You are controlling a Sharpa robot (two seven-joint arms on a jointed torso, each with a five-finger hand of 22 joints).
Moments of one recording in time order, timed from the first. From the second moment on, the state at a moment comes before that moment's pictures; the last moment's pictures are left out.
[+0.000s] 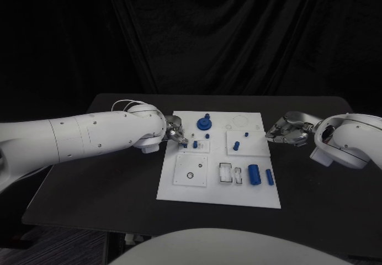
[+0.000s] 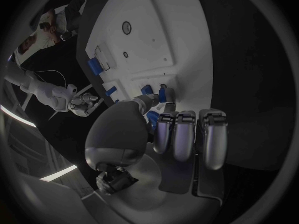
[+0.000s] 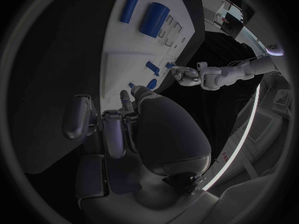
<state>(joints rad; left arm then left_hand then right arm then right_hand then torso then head) 1.27 -0.71 -0.21 1.38 -1.07 0.04 -0.47 1.15 -0.03 0.46 0.13 0.45 0.96 0.05 0.30 1.17 1.46 -0.02 1.56 1.31 1.46 -0.06 1.56 1.31 0.01 1.47 -0.06 1.57 1.31 1.33 -0.90 -0.25 1.45 -1.01 -0.08 -0.15 1.47 -0.01 0.21 0.27 0.43 0.96 0.14 0.07 0.12 1.46 0.06 1.53 1.31 1.46 -0.01 1.50 1.31 0.07 1.39 0.10 1.23 1.31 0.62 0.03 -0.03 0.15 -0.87</state>
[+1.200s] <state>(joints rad) 1.26 -0.71 -0.21 1.38 -1.14 0.04 -0.47 1.13 -0.04 0.48 0.11 0.43 0.98 0.05 0.30 1.18 1.47 -0.02 1.56 1.31 1.47 -0.06 1.56 1.31 0.01 1.47 -0.07 1.57 1.31 1.33 -0.89 -0.25 1.45 -1.01 -0.07 -0.15 1.47 -0.01 0.21 0.27 0.43 0.96 0.14 0.07 0.12 1.46 0.06 1.53 1.31 1.46 -0.01 1.50 1.31 0.07 1.39 0.10 1.22 1.31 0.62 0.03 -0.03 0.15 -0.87</state>
